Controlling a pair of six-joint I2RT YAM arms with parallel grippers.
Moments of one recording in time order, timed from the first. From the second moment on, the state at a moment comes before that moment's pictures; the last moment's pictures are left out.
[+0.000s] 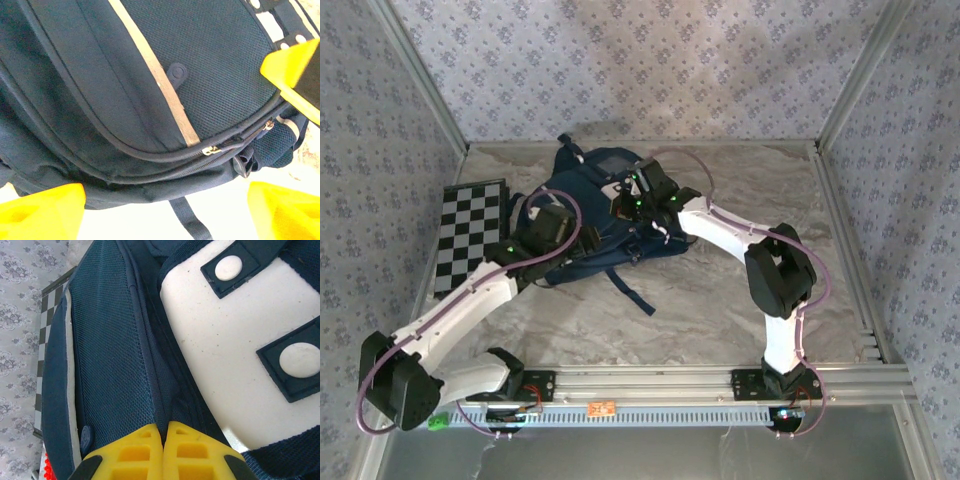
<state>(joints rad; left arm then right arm) -0.62 1.14 0.92 -0.61 -0.20 -0.84 0.68 1.92 1.52 -0.29 -0.23 0.78</state>
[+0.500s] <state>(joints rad) -0.74 1.33 0.99 -0.60 -0.39 -1.01 0.69 1.92 1.52 -0.27 -0.21 0.82</state>
